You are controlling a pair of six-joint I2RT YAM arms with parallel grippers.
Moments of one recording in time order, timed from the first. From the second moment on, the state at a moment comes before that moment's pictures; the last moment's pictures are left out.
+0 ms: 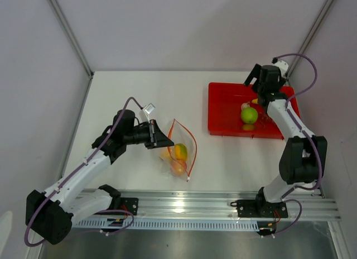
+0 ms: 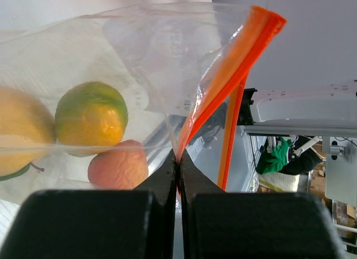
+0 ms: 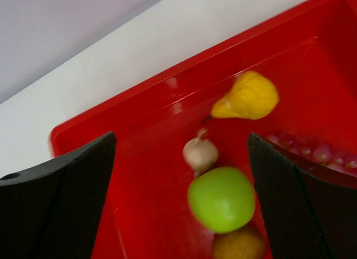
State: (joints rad) left arm -0.48 0.99 0.75 -0.26 0.68 -0.78; right arm 0.09 1.59 1.30 -0.14 0.31 0.42
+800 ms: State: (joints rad) left arm -0.48 1.11 0.74 -0.24 0.71 -0.73; right arm -0.11 2.11 1.63 -0.26 0.36 0.53
